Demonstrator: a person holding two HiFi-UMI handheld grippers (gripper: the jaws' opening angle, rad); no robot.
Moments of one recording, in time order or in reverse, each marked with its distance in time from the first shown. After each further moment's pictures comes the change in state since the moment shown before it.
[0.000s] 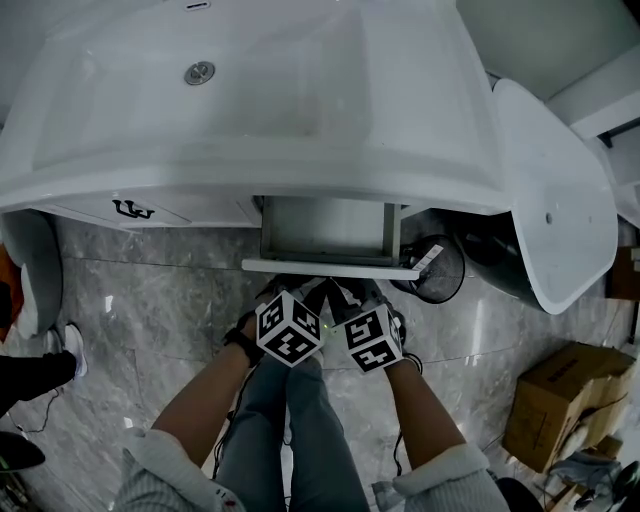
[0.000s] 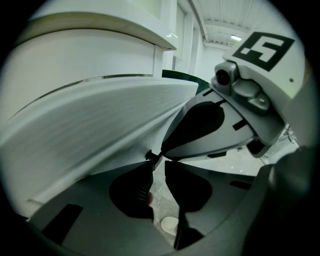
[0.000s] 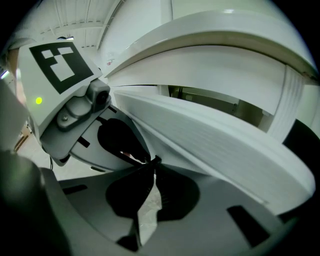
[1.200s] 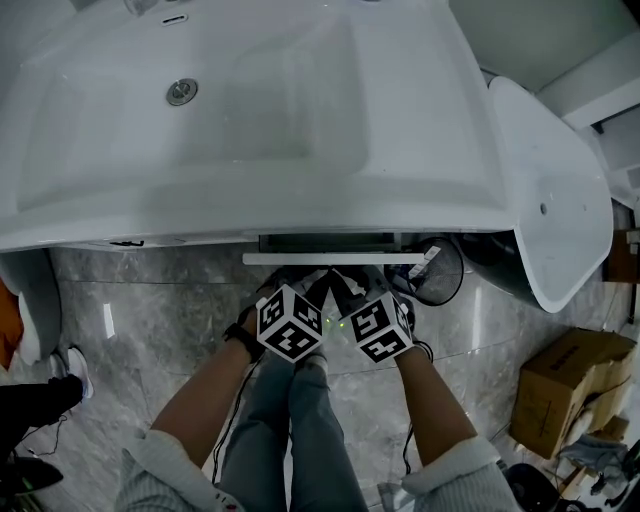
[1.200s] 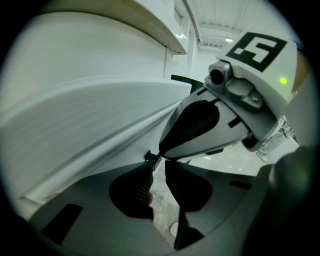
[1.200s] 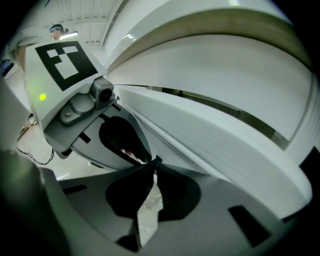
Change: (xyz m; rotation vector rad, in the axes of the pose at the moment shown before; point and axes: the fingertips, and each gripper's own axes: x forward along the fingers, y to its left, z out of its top) left arm 0.013 0.040 0.031 0.049 -0.043 -0.040; right arm 0.021 -0.038 0.031 -0.064 0.014 -0.005
